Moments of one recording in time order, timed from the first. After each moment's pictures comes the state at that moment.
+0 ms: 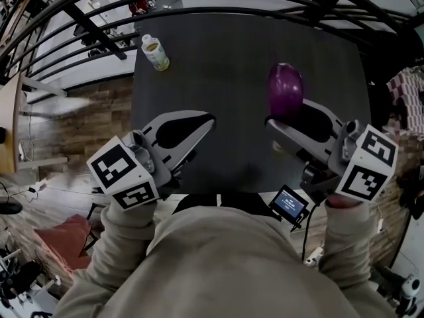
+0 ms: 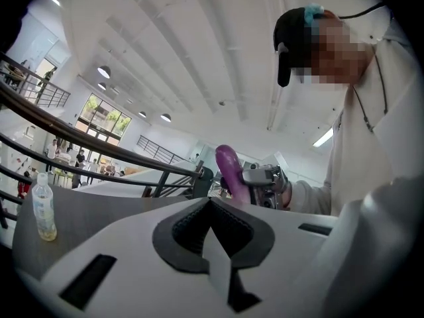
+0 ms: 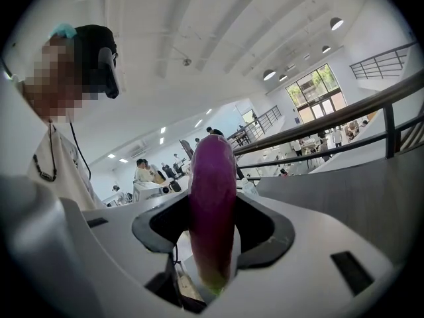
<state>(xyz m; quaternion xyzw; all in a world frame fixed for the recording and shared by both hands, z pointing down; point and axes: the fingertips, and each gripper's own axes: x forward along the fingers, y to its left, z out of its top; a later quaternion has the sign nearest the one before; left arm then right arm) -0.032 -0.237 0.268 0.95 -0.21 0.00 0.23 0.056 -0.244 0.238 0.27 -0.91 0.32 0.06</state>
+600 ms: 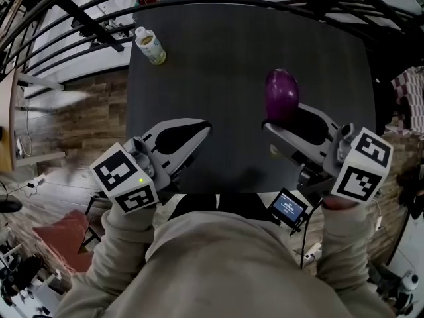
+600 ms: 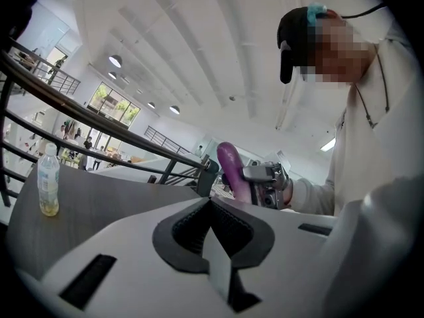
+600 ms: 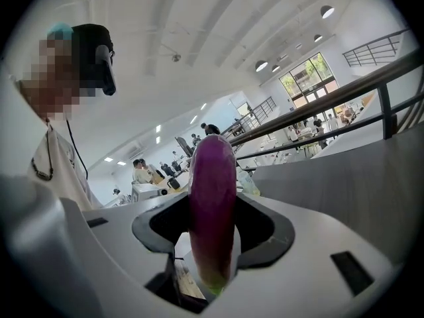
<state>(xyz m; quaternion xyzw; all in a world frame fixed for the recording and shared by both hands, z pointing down) -0.033 -0.243 0.323 0.93 -0.23 0.01 0.28 0.060 -0.259 0.289 0.27 -0.89 0.36 0.07</state>
